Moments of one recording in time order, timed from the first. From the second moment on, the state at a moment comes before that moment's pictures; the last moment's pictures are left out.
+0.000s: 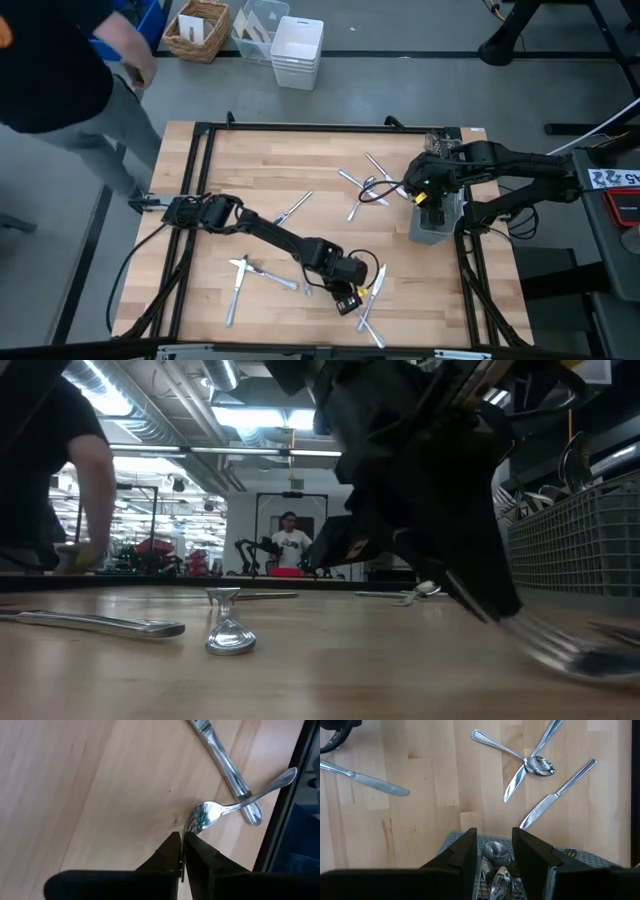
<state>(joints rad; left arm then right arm) -0.31 2.35 1.86 -0.56 0.19 -0.80 0.03 1.22 1.42 -1.44 0.06 0.06</state>
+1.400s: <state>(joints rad) 0.09 2.10 1.86 0.22 -0.39 0.31 0.03 0.97 1.59 -1.28 0.42 0.11</state>
